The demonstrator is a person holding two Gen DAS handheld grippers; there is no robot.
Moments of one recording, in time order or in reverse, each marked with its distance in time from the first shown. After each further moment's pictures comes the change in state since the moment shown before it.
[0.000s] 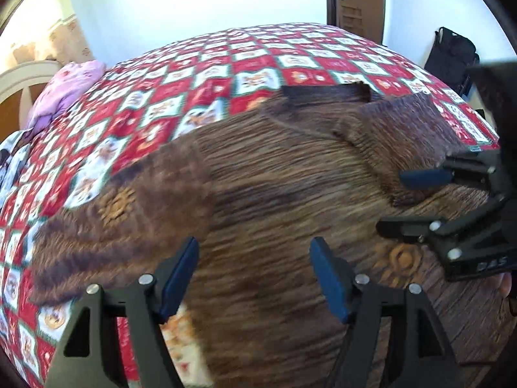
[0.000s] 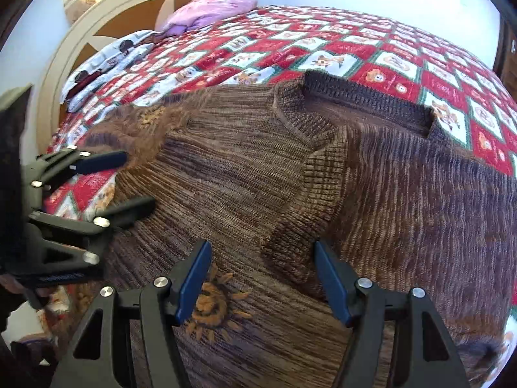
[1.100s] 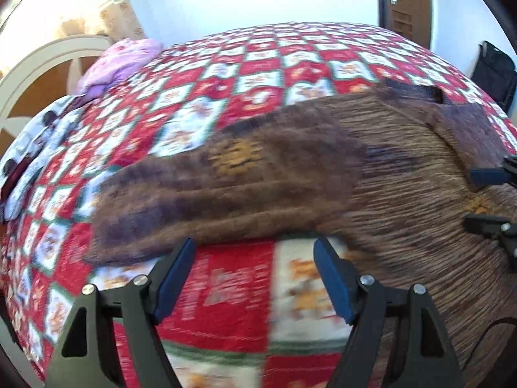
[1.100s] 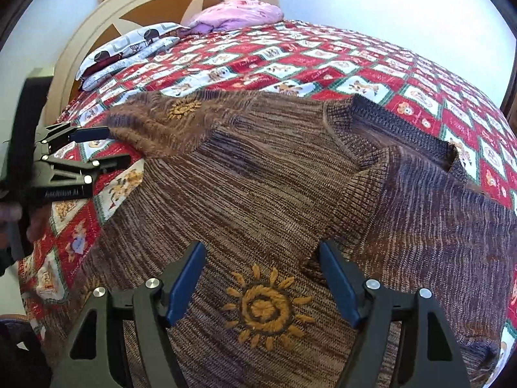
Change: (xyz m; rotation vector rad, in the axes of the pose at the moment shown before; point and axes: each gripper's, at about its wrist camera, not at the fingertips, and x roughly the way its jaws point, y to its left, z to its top) left arm -0.008 0.100 -0.039 -0.111 0.020 0.183; right arm -0.007 0.045 -0.008 -0.122 -0.053 0.000
